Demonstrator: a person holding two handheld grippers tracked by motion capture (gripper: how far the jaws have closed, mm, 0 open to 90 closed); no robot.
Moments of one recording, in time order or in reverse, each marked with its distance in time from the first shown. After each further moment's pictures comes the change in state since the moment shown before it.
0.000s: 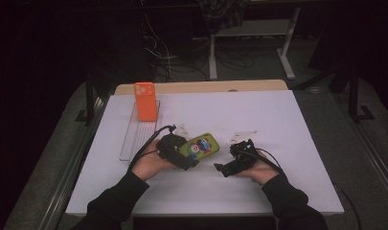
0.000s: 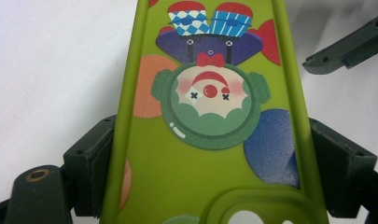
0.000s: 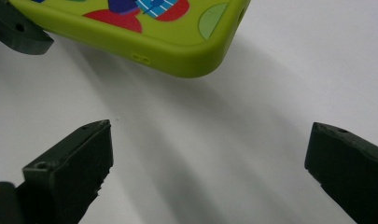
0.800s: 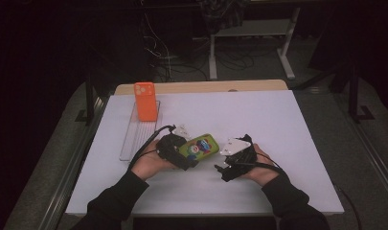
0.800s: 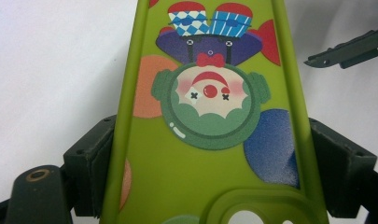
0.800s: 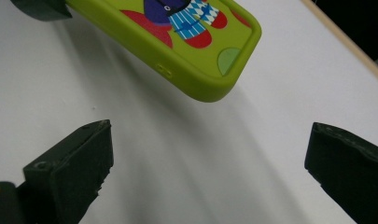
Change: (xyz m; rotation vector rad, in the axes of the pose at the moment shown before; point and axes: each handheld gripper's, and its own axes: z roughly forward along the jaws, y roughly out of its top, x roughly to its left) left arm 0.004 -0.001 0.000 0.027 -0.007 0.033; right arm 0.022 0.002 -0.006 -0.052 -0.196 -0.346
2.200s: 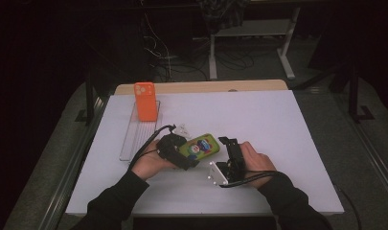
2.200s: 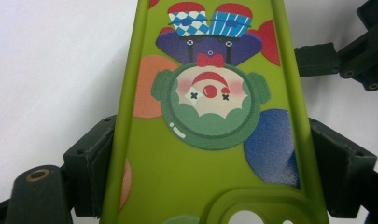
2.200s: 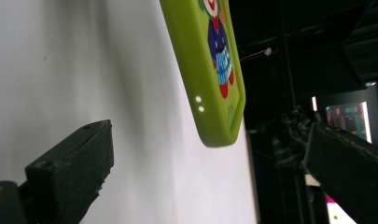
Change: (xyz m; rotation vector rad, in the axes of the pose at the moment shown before) left arm -0.001 0.001 0.000 -0.009 -0.010 -0.019; right arm 0.043 0.003 0.007 -0.044 -0.376 -0.680
